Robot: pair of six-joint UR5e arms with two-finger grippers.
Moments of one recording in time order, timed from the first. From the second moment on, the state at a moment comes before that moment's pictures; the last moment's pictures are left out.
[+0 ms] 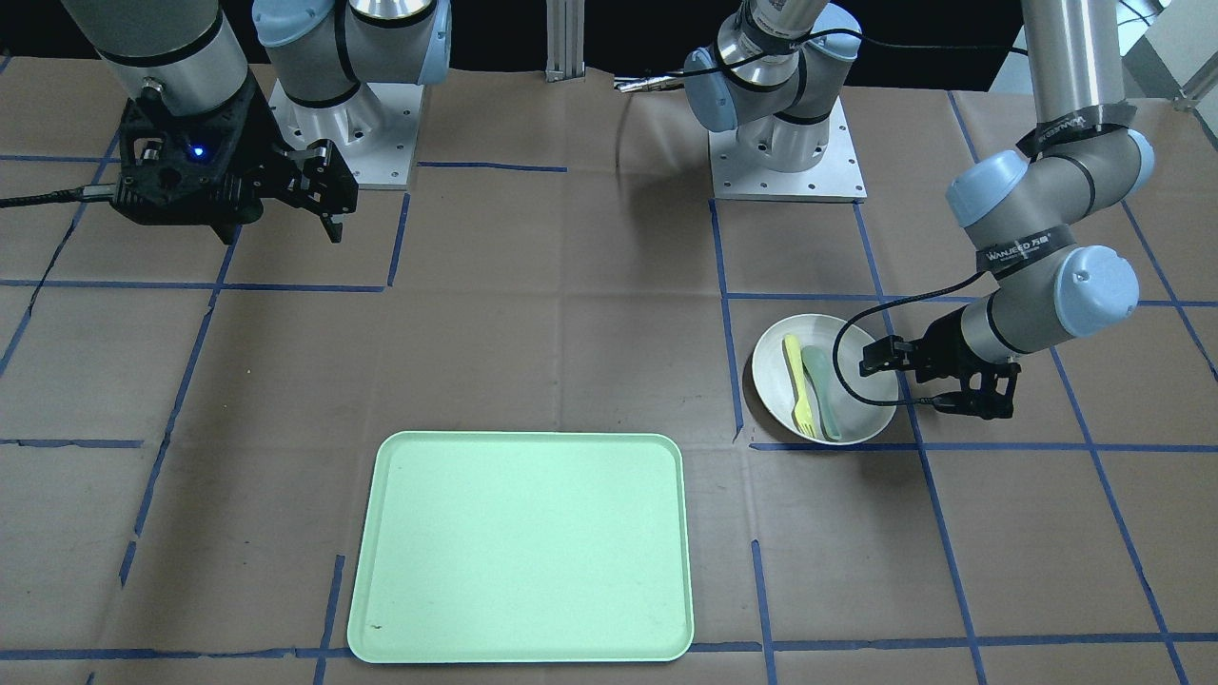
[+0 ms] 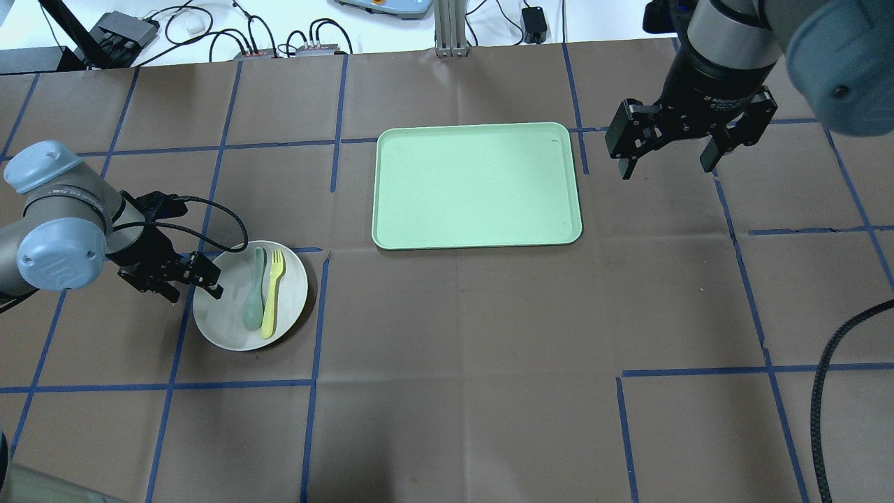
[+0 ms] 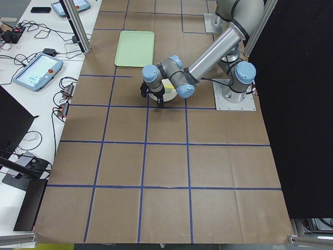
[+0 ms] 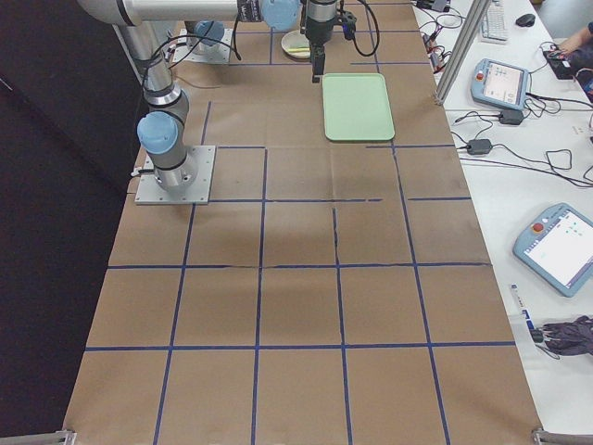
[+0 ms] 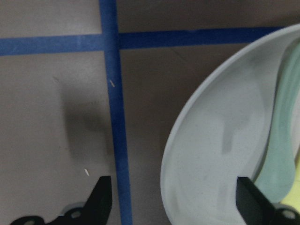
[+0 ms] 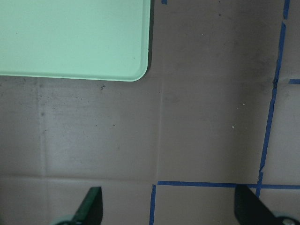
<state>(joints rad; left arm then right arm) -1.09 -1.87 -2.01 -1.10 1.51 0.52 1.57 -1.57 1.57 -1.53 -1.58 -0.05</state>
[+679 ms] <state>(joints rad) -1.09 -1.87 -2.02 -1.10 1.51 0.52 1.57 -1.57 1.57 -1.53 -1.58 -0.05</state>
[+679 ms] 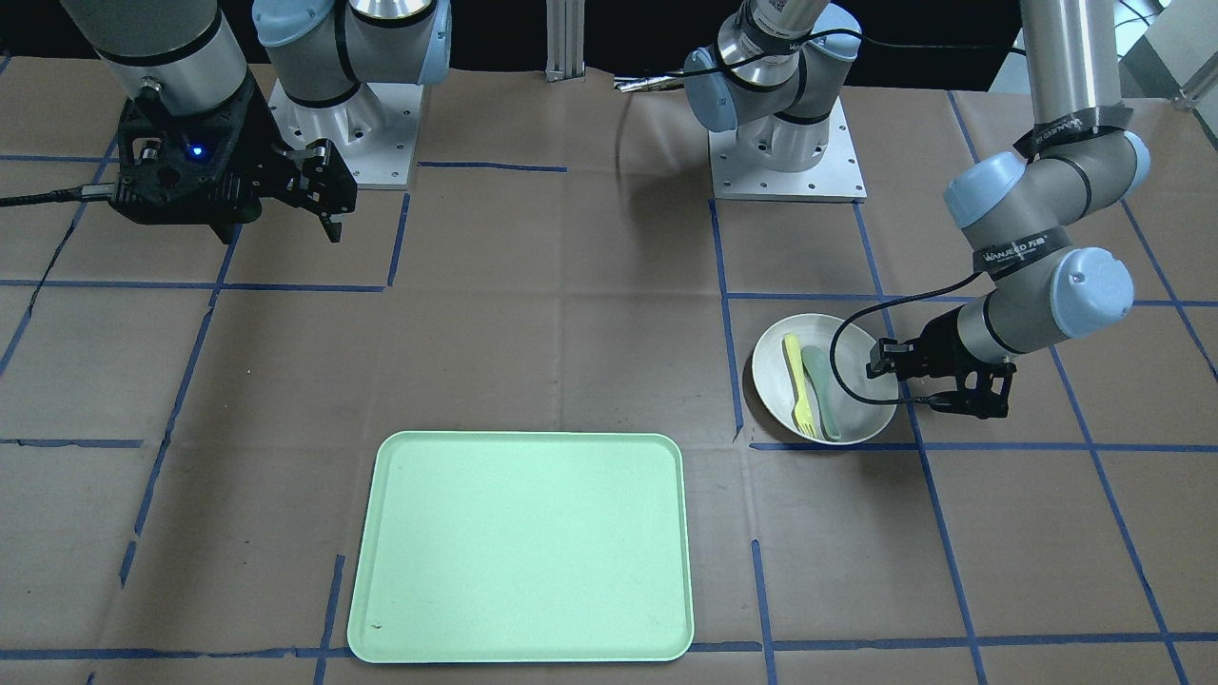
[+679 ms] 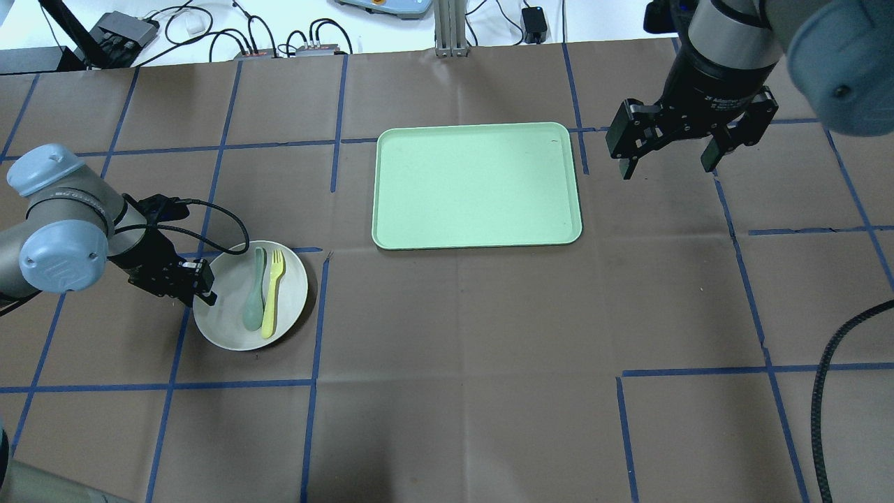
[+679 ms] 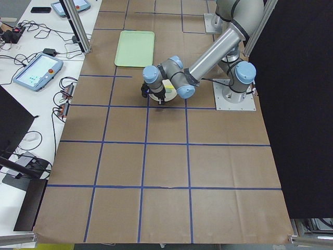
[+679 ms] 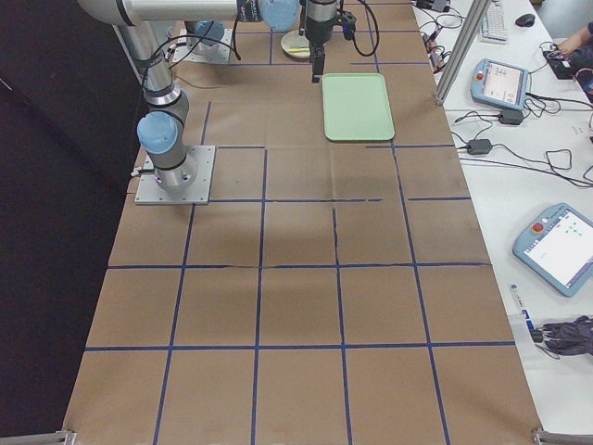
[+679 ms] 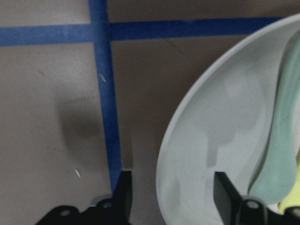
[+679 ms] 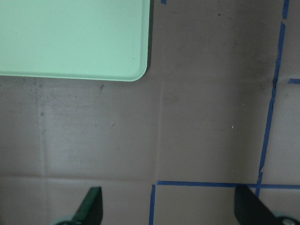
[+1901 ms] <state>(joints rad) -1.11 -1.86 -2.00 -1.11 1.38 0.45 1.57 -1.57 1.57 -1.53 -1.58 -0.05</state>
